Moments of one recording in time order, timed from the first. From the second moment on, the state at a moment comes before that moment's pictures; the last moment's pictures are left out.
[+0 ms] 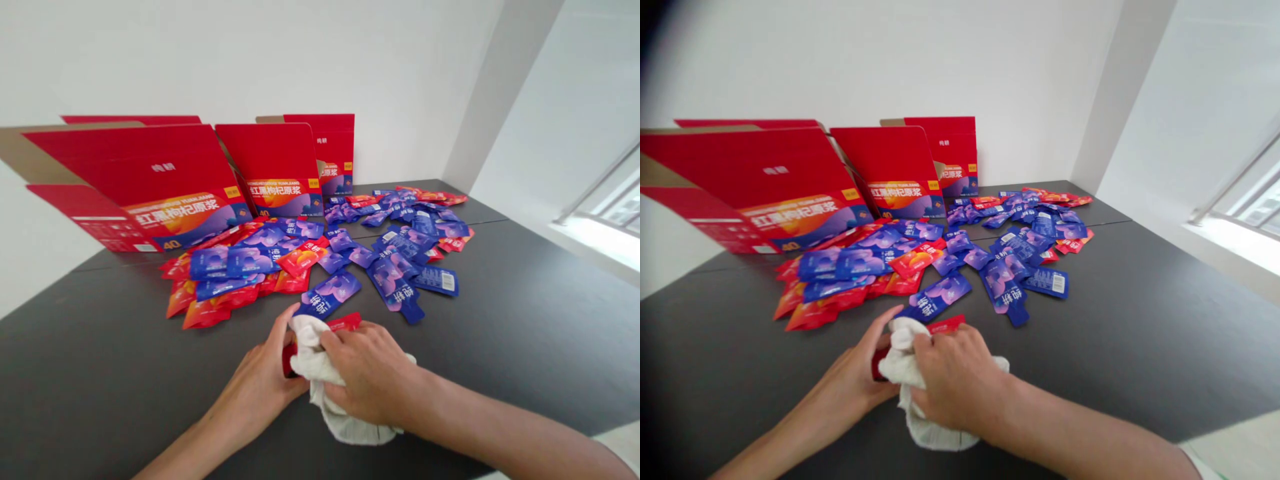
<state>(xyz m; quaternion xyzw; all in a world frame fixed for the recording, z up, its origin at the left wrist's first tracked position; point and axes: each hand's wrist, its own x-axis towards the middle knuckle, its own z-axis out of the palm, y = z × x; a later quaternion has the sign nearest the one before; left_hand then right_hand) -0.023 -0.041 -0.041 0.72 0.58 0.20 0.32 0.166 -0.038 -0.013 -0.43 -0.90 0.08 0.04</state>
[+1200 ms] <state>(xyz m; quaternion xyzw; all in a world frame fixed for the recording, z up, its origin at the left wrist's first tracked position) -0.121 0.037 -0.013 0.62 0.73 0.26 0.13 0.203 0.019 -0.018 -0.63 -0.78 0.04 0.07</state>
